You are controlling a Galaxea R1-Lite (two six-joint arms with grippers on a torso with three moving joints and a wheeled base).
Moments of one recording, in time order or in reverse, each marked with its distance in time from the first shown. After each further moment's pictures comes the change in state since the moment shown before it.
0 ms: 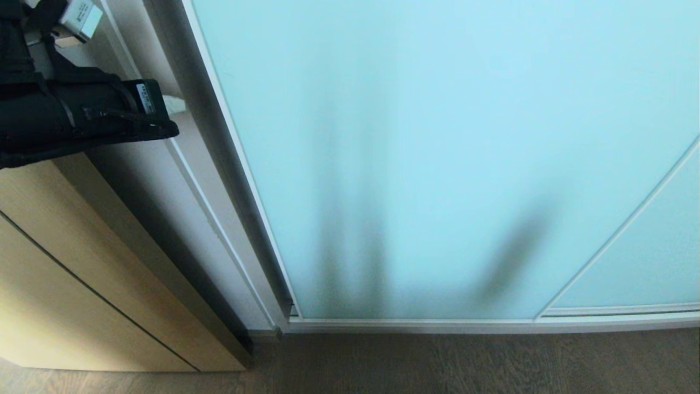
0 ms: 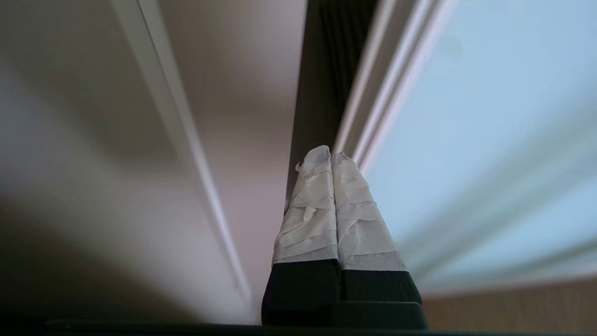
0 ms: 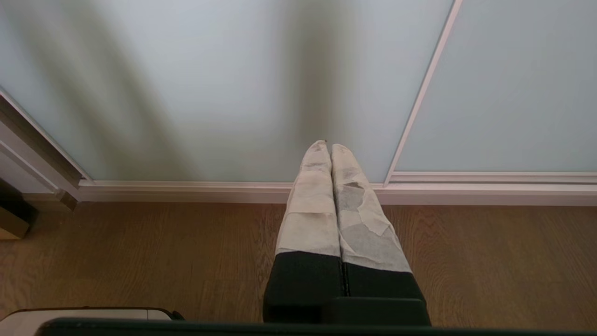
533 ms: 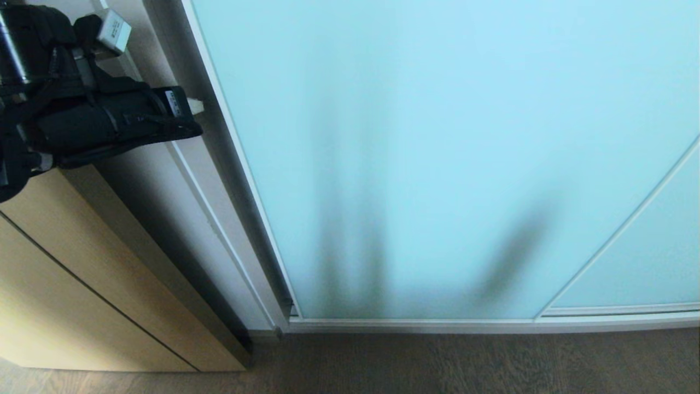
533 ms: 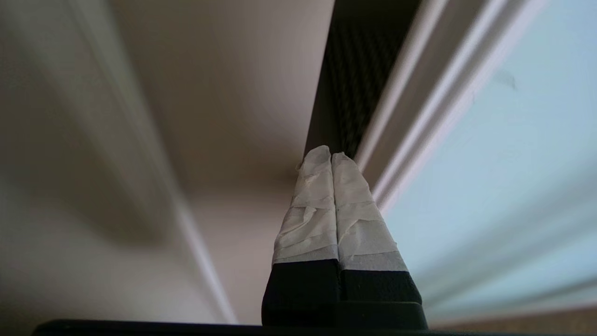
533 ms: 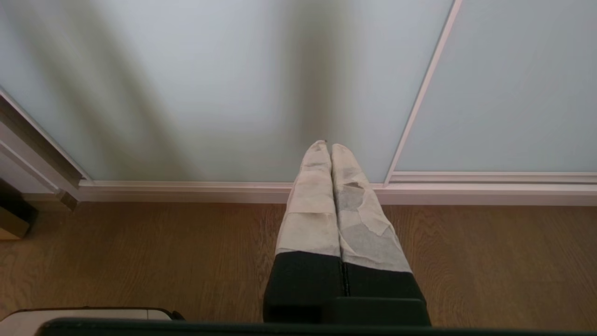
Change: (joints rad) left arm -0.001 0.119 -0.008 -0.161 0.005 -0.025; right arm 0.000 0.000 0.000 0.000 0.000 0.000
